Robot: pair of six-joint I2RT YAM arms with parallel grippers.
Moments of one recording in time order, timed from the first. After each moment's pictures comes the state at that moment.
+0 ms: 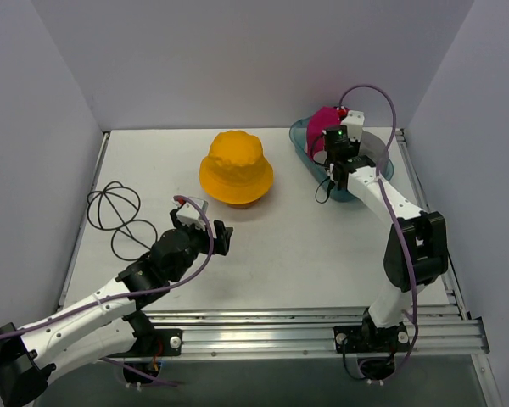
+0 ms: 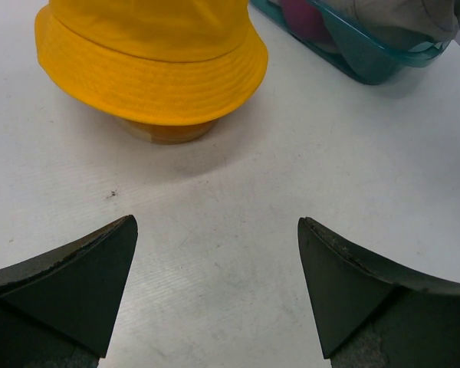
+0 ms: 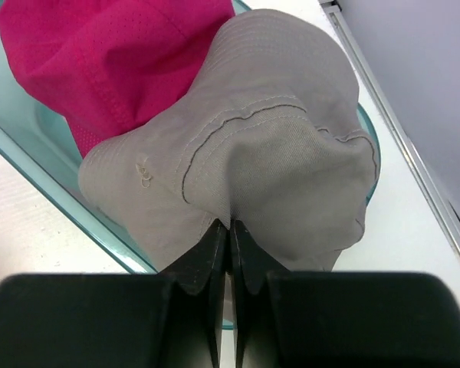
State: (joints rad) left arm -0.88 0.83 0.55 0.05 -0.42 -0.31; right arm 0.28 1.72 1.34 -0.23 0.65 0.24
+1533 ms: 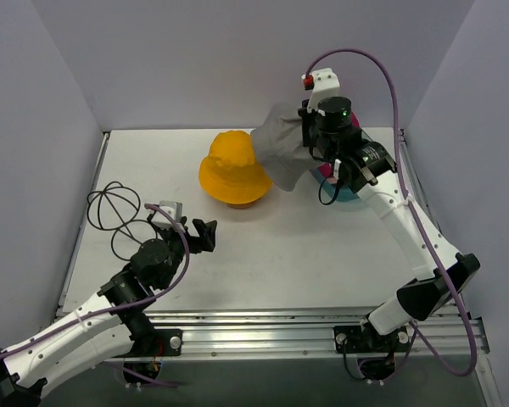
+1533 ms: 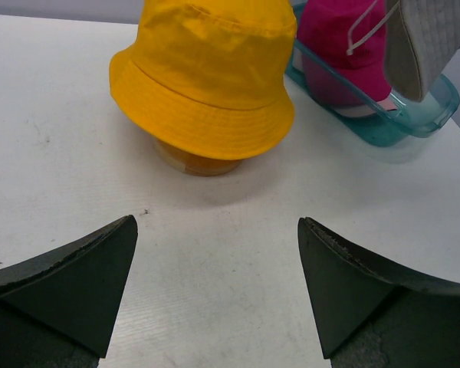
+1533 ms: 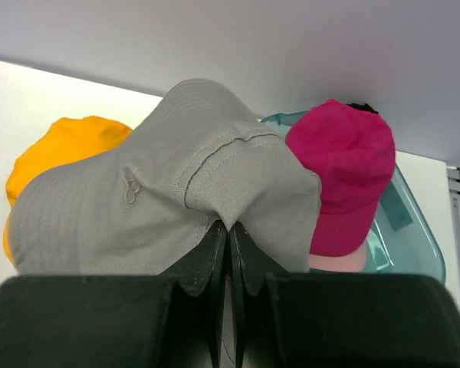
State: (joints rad) left arm -0.88 0.66 0.52 0.03 -0.55 -0.33; right arm 0.53 1.50 1.73 -0.51 0.35 0.02
